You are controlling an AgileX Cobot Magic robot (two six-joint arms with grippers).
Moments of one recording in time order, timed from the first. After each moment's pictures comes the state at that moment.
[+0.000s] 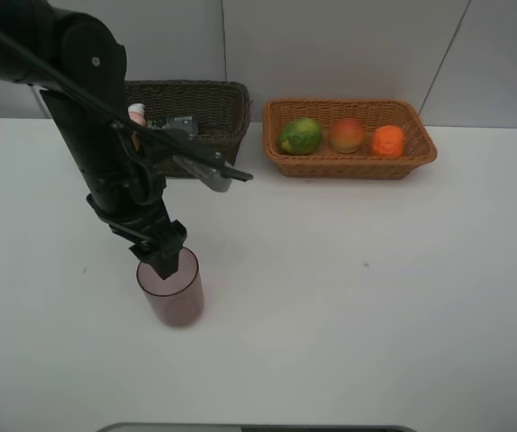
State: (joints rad) left arm -0.59 1.78 -1.05 -0.06 0.83 0.29; right arm -0.03 -0.01 -0.53 0.02 1.06 -0.03
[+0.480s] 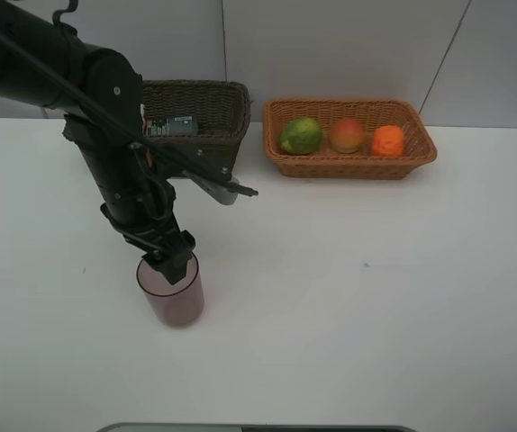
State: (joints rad) left arm -0.59 1.85 -1.05 -0.06 0.74 0.30; right arm -0.03 -0.01 -0.53 0.02 1.06 -0.03
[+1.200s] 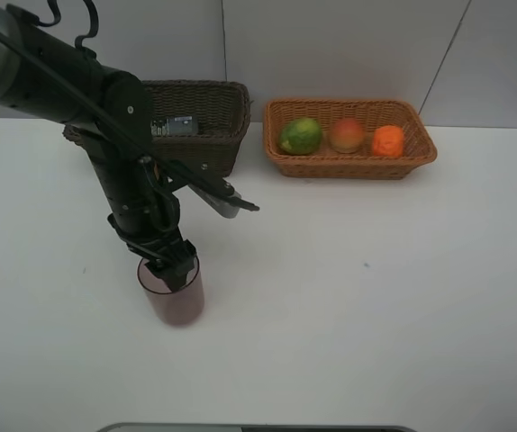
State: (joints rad) left arm -0.59 1.91 -1.05 -0.06 0.72 0.32; right arm -0.03 -0.01 -0.53 0.02 1.06 -0.03
